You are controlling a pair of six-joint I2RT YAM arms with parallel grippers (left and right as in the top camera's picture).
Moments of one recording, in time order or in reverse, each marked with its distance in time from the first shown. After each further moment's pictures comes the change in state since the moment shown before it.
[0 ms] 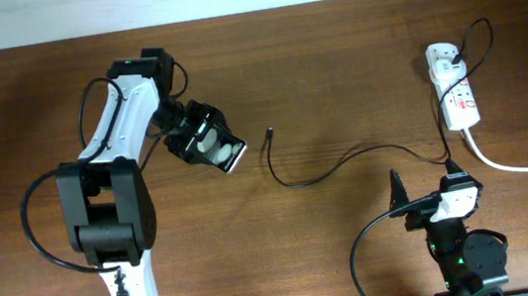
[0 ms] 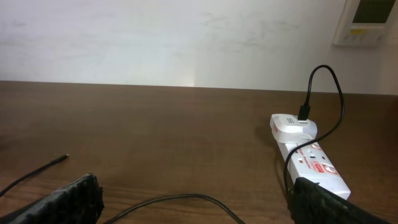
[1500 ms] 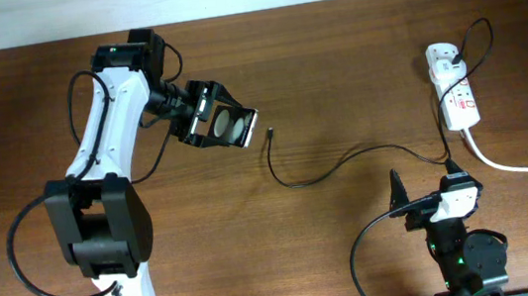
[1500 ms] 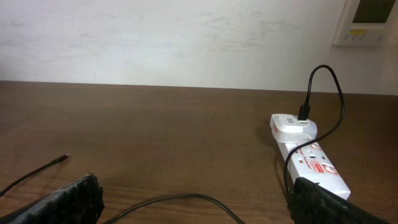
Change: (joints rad) left arm 0.000 -0.079 0.079 -0.066 0.279 -0.183; right arm 0.000 0.000 0.000 0.000 0.000 0.000
